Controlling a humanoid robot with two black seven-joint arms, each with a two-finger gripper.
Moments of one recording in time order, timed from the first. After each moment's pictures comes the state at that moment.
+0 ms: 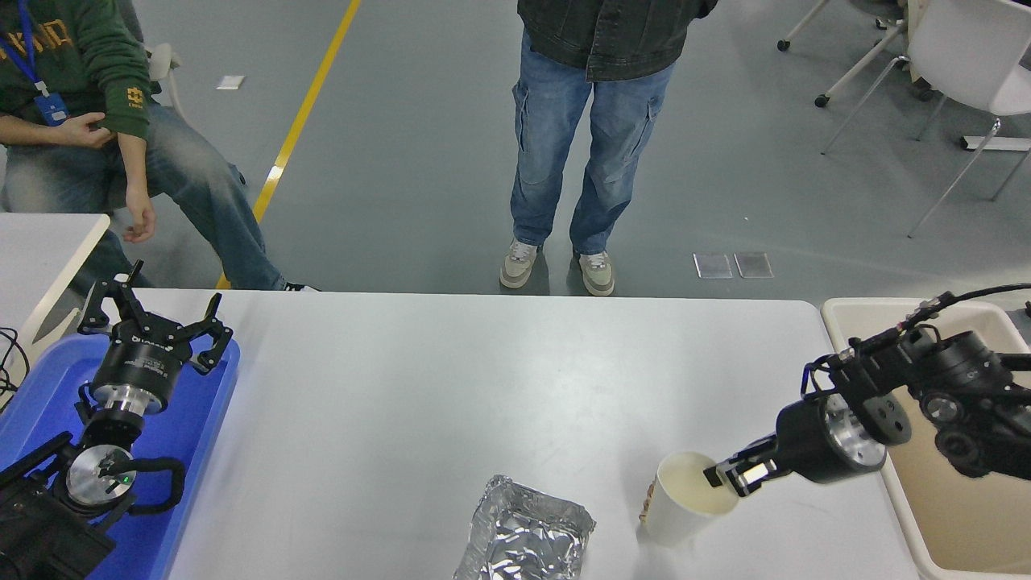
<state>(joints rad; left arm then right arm) -0.46 0.46 -0.84 -0.53 -0.19 -0.62 -0.49 1.30 -0.97 -0.13 1.68 -1.29 0.56 0.12</state>
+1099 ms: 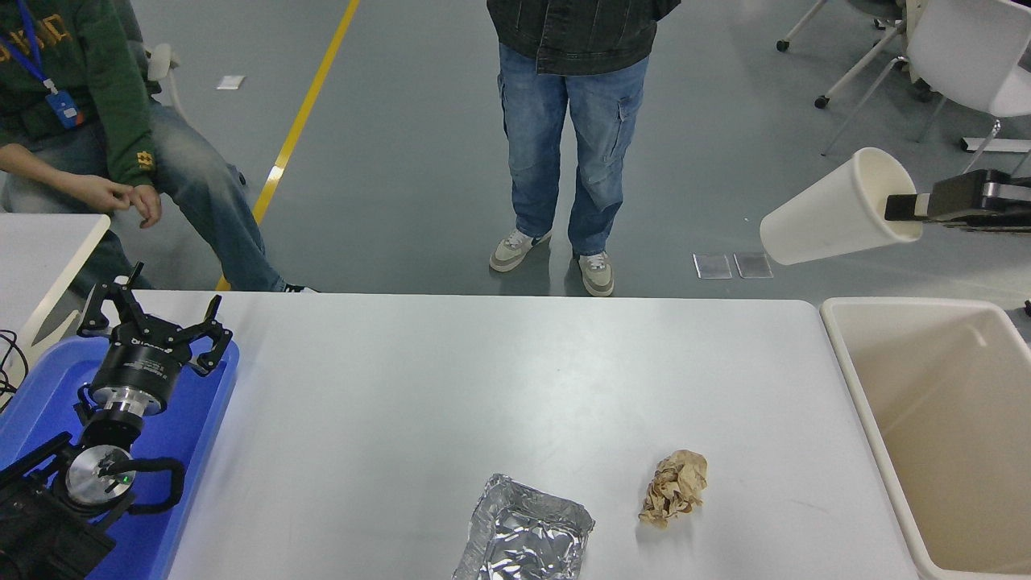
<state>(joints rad) -0.46 0.46 -0.84 -0.53 -0.20 -0.62 -0.49 1.28 -1.38 0.27 1.52 -0.94 0.57 0.17</state>
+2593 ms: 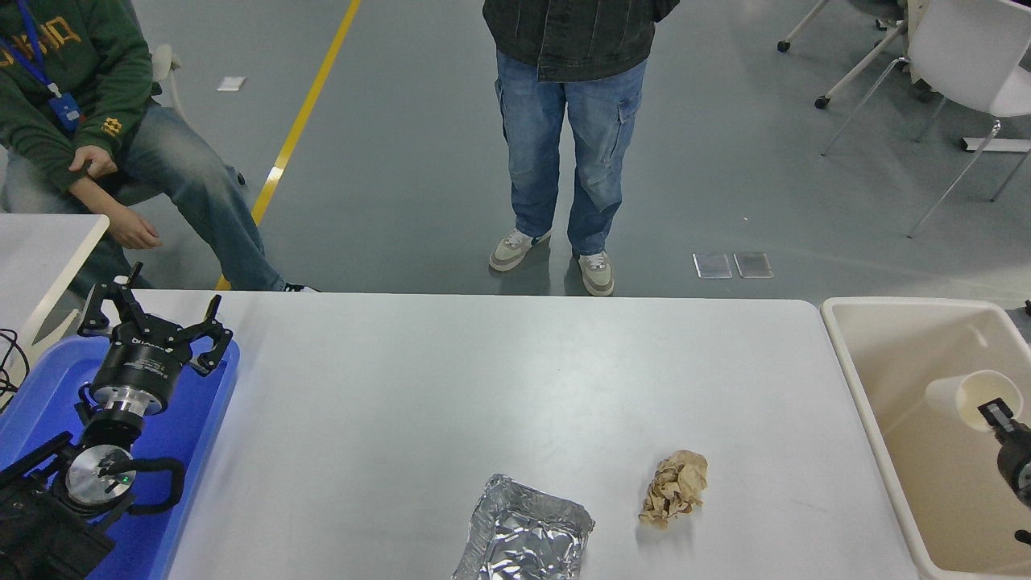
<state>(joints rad) -0.46 0.46 -0.84 -0.53 -0.19 -0.62 -0.49 0.56 -0.36 0.14 -0.02 -0.60 -0.22 0.22</state>
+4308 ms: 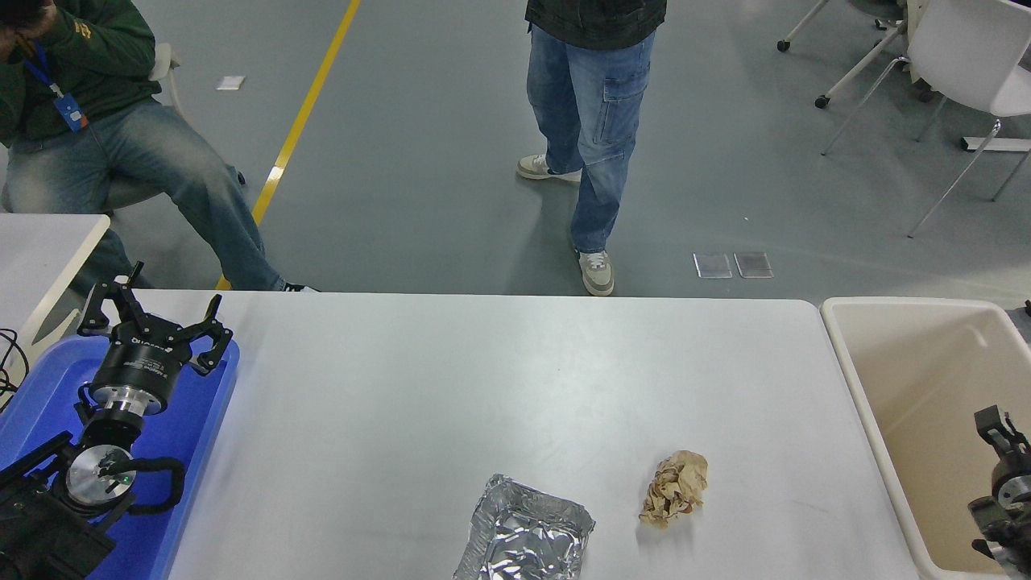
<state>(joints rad) -0.46 0.46 -0.84 -0.53 -0.19 -0.62 -0.49 0.56 -0.27 0.09 -0.11 -0.49 -0.34 0.17</state>
